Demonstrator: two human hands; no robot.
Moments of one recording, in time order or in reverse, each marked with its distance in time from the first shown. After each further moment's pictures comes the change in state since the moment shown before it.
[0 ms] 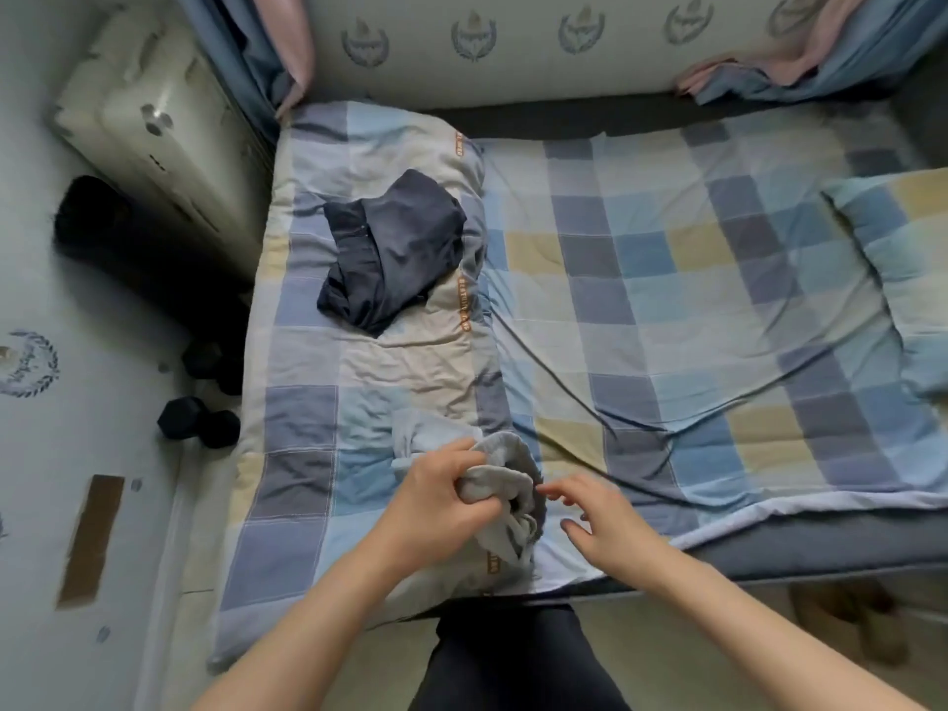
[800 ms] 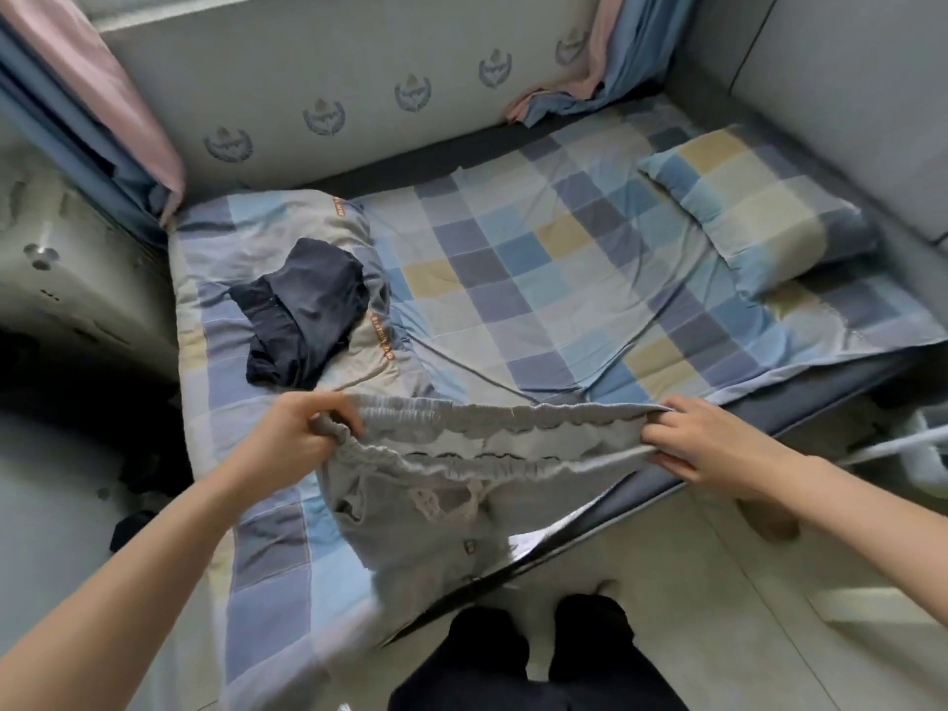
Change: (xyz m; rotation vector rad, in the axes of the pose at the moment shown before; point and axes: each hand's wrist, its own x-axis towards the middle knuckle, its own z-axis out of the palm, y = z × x) left_hand -0.008 0.061 -0.098 0.325 -0.216 0.086; right_hand -0.191 0.038 -0.100 -0.797 0.286 -0.125
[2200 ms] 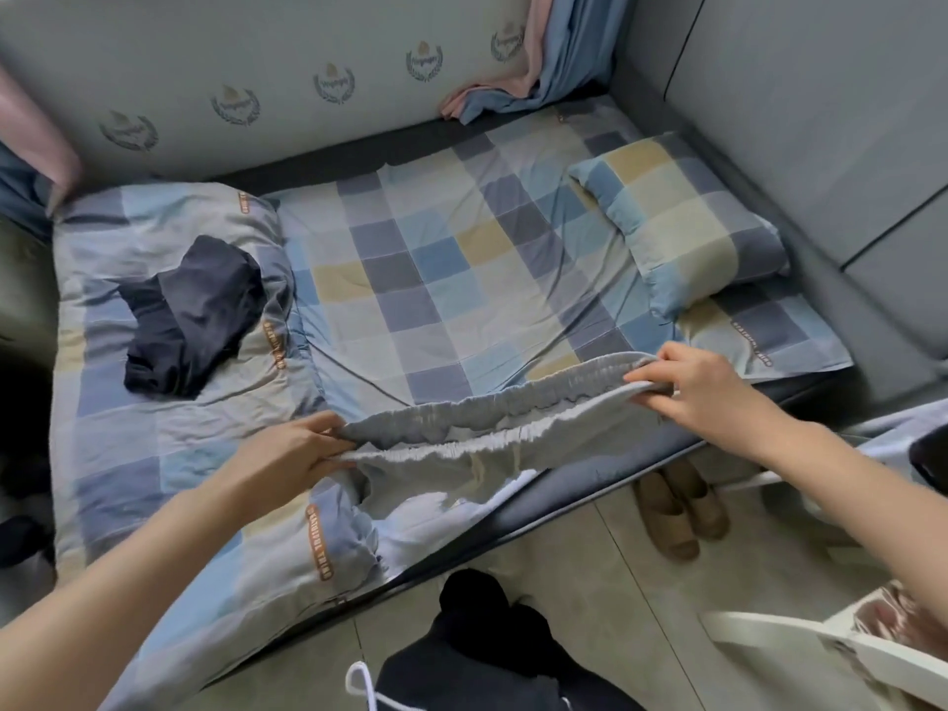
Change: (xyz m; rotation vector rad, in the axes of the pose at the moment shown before) left_hand 0.108 0.114 0.188 0.516 -0.125 0.379; right_hand -0.110 0.234 -0.045 0.426 0.213 0.300
